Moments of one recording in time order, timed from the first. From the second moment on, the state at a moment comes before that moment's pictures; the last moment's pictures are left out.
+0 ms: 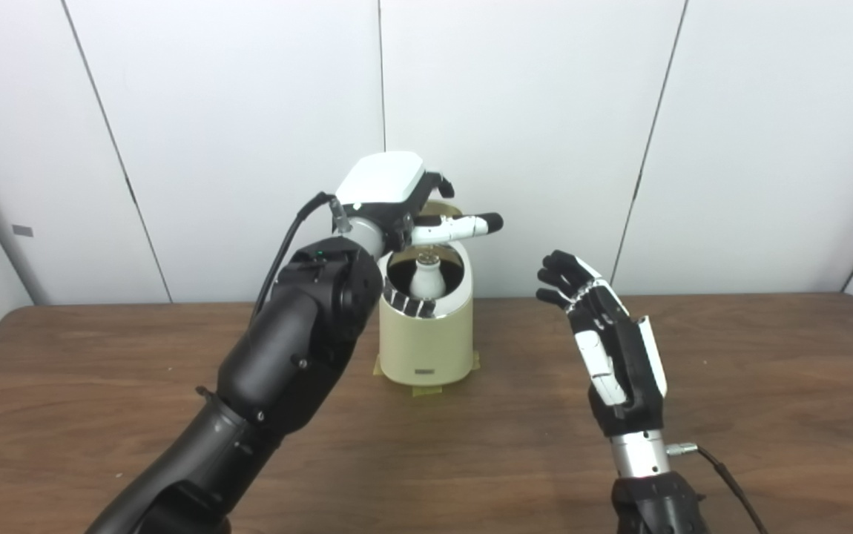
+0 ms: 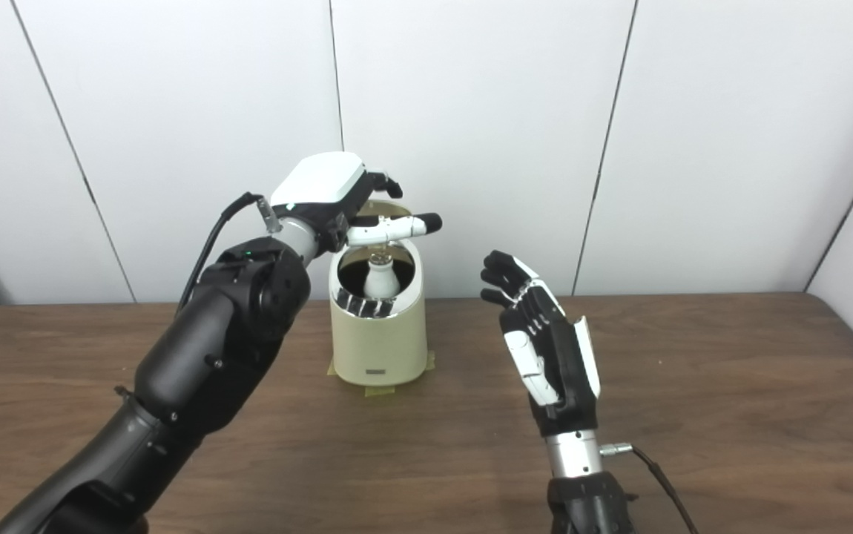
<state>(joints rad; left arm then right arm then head) -0.92 0.18 -0.43 0.12 0.94 0.46 -0.45 -0.27 -0.01 -0.03 0.11 0.02 -0.44 0.00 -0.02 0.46</state>
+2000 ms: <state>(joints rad) -0.60 0.15 -0.48 -0.06 1.10 0.40 -0.39 -0.26 -0.01 -0.03 0.06 0.02 -0.44 0.00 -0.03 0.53</state>
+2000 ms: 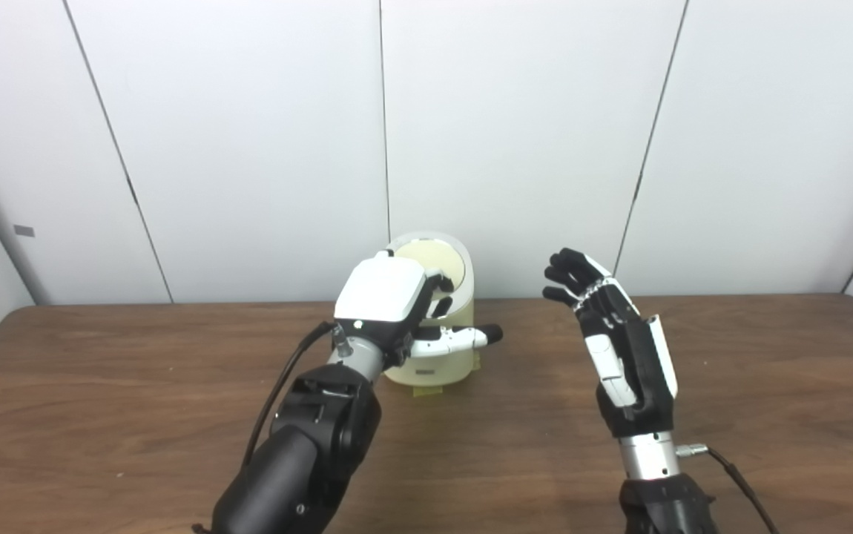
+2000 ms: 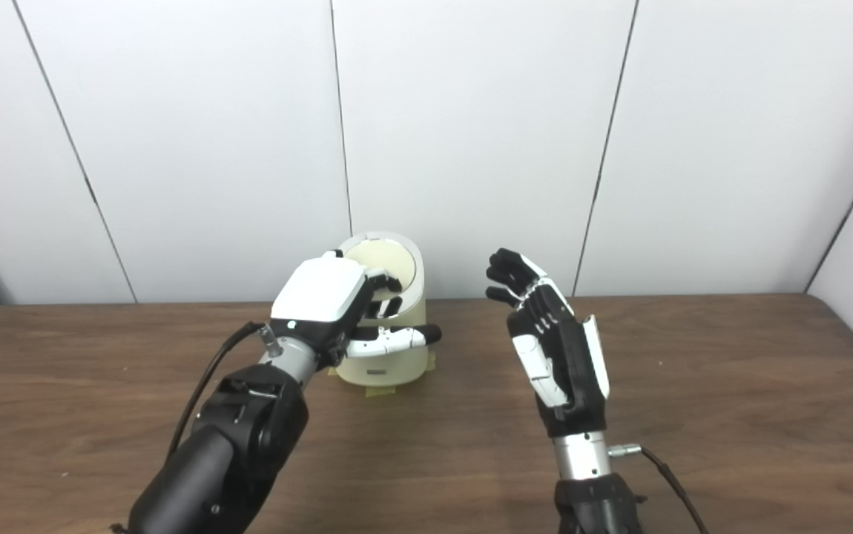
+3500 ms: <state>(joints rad) -0.36 -0.05 -0.04 -0.28 0.30 0.04 0.07 -0.26 0.01 -0.05 0.06 0.03 -0.44 -0.03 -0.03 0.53</state>
